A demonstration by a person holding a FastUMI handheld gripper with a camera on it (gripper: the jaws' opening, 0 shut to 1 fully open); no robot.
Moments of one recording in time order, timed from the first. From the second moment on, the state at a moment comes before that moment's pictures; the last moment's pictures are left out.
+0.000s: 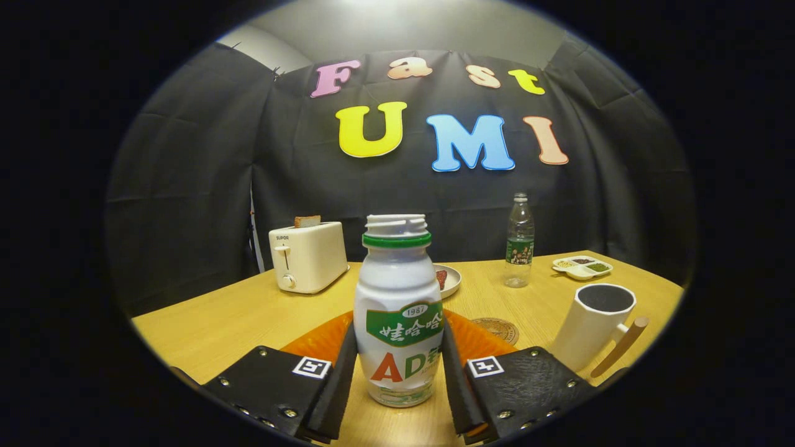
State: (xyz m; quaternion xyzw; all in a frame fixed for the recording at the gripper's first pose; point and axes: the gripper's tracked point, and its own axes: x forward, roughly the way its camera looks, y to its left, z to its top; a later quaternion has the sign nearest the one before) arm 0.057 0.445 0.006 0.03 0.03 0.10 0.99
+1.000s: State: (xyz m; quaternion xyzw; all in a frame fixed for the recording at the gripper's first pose) arm 0.063 0.391 0.035 0.36 0.03 0.08 0.93
